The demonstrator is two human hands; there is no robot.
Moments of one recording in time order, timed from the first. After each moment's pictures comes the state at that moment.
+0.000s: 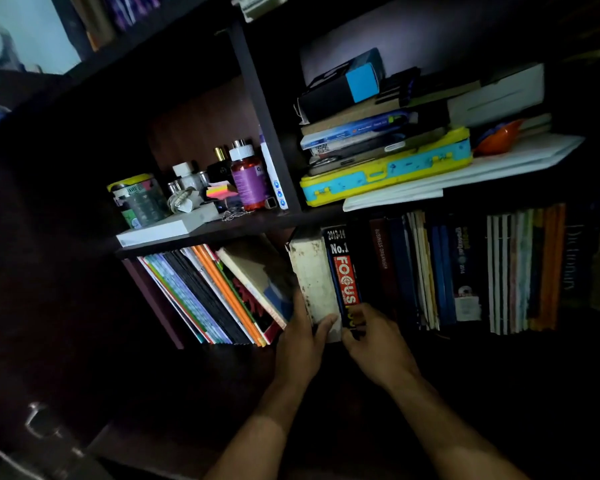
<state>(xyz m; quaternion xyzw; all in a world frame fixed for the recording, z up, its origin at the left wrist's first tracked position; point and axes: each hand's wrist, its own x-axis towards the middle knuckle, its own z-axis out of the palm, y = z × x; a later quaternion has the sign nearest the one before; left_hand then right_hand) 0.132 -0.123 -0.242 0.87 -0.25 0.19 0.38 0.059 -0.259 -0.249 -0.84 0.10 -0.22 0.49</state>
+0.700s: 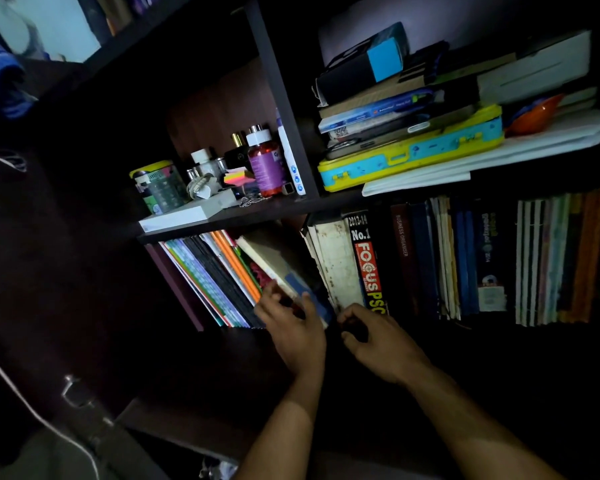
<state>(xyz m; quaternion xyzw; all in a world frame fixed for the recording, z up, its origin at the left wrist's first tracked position) 0.126 -0.119 -0.242 0.75 -0.04 0.39 0.53 0.054 -0.251 -0.248 -0.87 -0.05 -0.16 0.46</state>
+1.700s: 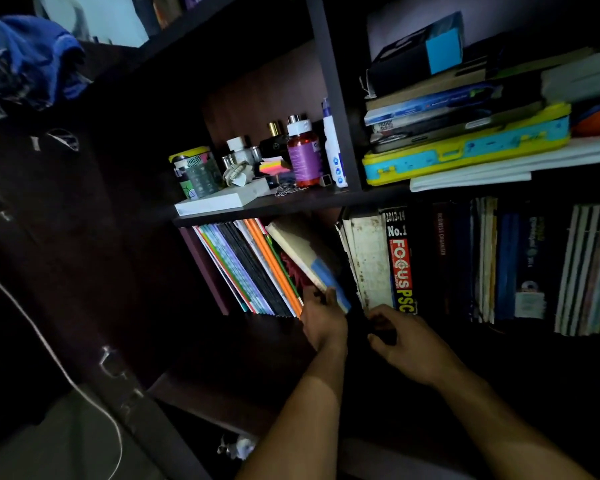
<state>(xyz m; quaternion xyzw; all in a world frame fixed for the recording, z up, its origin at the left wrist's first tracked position) 0.165 -0.118 -0.254 0.81 0.09 0.21 0.53 0.054 -0.249 -0.254 -0.89 -0.05 -0.14 0.43</state>
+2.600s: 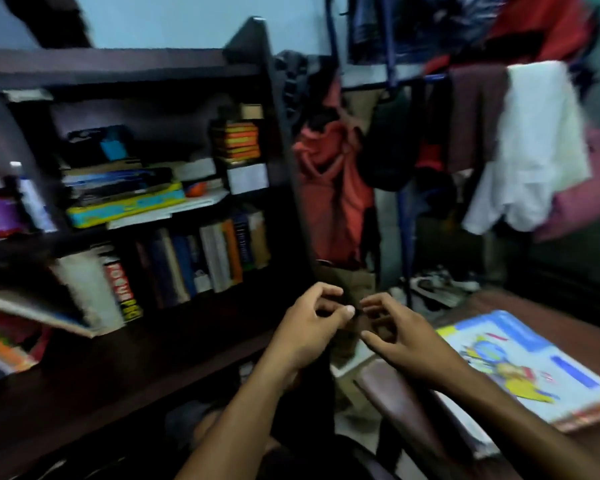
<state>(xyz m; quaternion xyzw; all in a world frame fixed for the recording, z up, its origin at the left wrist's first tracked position) -0.281 -0.226 -0.136 0.64 -0.52 -0.29 0.48 -0.467 -0.302 -0.154 -0.86 0.30 -0.30 0.28</state>
